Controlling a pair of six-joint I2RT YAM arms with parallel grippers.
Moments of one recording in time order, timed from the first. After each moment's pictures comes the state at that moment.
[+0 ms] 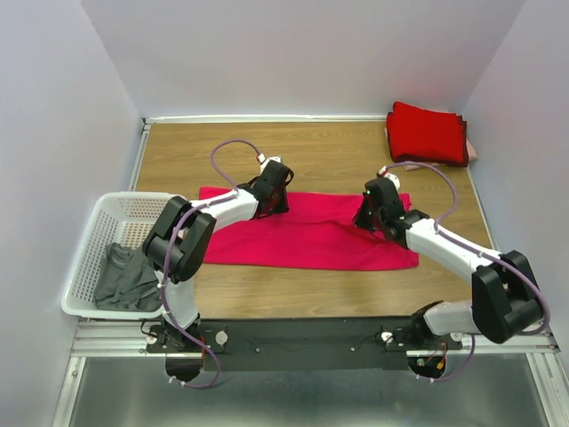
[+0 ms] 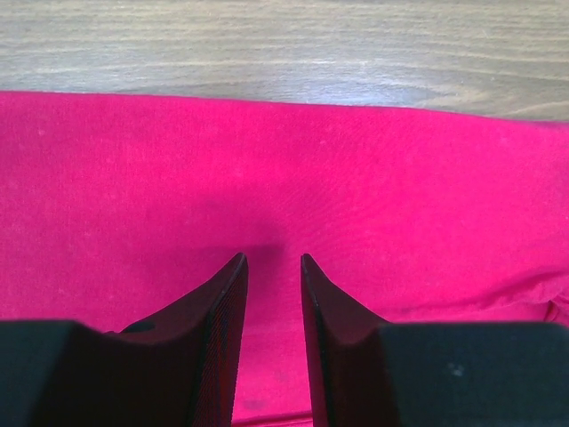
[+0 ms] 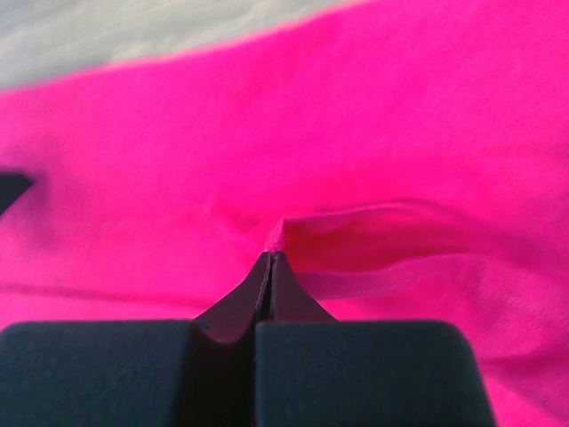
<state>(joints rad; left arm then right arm) -0.59 1.86 1.17 -0.18 -0.16 -0.58 0.44 1.37 0.77 -0.20 0.17 0.64</state>
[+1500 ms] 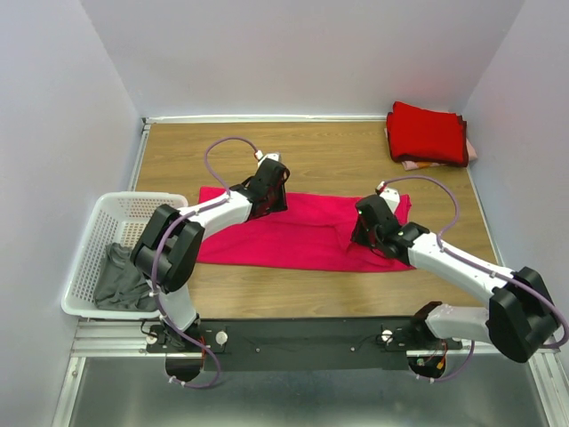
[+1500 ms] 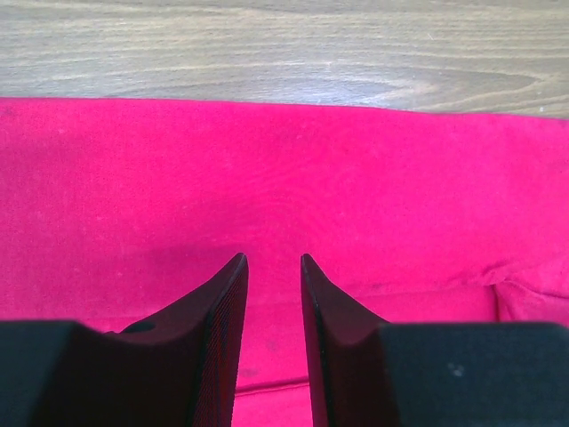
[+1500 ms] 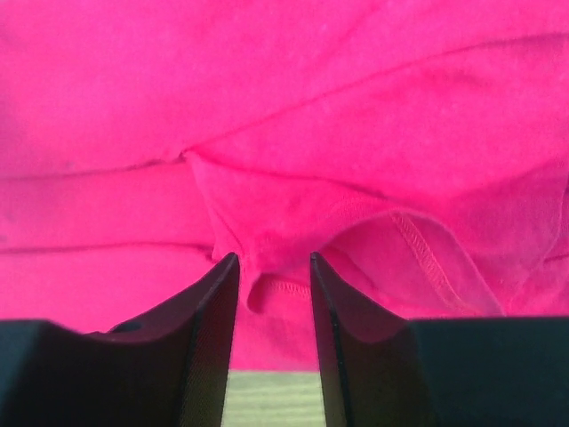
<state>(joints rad) -0.59 1.76 1.12 -0.17 -0.13 -0.56 0.62 1.24 0.70 -0.37 0.37 0.75</state>
